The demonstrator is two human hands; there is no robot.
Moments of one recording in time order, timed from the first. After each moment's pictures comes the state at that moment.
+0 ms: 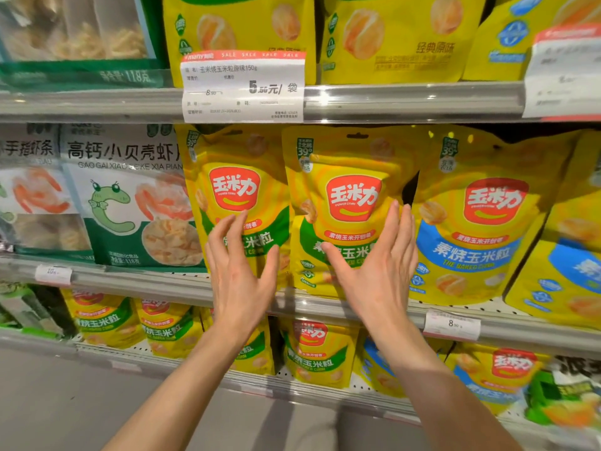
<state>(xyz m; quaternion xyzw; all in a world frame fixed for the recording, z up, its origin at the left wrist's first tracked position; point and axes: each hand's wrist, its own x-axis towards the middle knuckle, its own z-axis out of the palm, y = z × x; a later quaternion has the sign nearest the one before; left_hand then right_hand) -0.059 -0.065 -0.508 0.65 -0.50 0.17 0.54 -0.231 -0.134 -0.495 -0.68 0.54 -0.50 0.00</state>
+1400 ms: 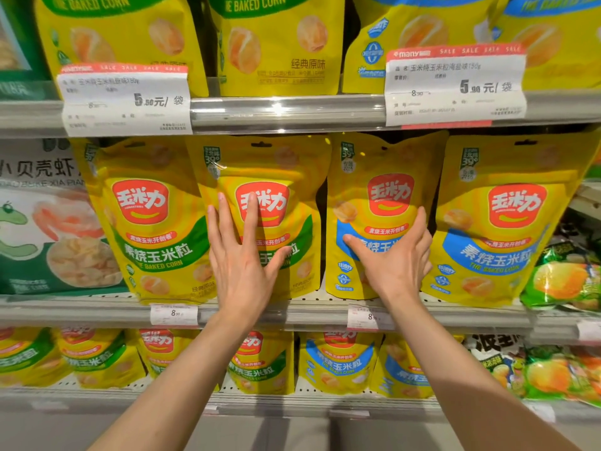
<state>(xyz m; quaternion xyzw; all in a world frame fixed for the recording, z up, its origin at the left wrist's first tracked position) -0.164 -0.129 -0.494 0.68 -0.55 0.18 0.44 -0.372 -0.199 -0.488 -0.56 0.64 -0.52 0.11</state>
